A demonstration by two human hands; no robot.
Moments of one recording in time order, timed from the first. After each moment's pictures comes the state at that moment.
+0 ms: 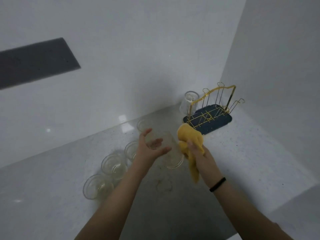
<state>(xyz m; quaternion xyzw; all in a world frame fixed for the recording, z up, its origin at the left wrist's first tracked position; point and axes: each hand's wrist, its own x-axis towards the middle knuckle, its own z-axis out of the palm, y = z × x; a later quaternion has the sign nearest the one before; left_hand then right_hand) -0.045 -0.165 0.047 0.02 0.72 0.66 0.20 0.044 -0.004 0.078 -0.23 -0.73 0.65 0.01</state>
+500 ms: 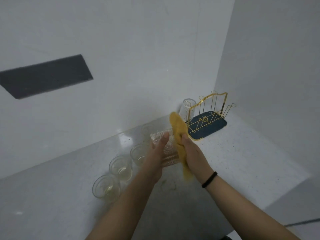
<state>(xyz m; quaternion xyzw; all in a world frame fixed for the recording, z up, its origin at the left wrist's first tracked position) -0.002 -0.164 0.090 0.00 0.62 0.74 0.28 0.063 -0.053 0.115 -0.13 -0.73 0.67 0.05</state>
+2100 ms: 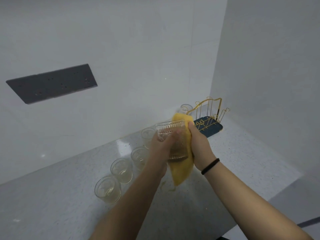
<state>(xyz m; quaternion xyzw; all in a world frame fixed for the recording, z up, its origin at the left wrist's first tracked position) 0.027 -0.154 0.138 0.05 0.63 0.75 0.18 0.072 -0.055 0.177 -0.27 -0.59 0.76 0.10</state>
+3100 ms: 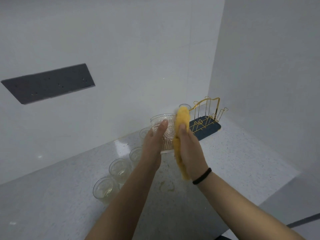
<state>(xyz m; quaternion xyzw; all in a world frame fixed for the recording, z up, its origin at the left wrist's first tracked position) 0.020 -0.164 0.152 0.12 0.61 0.77 0.16 0.077 -0.083 0.162 -0.19 -0.70 0.66 0.21</state>
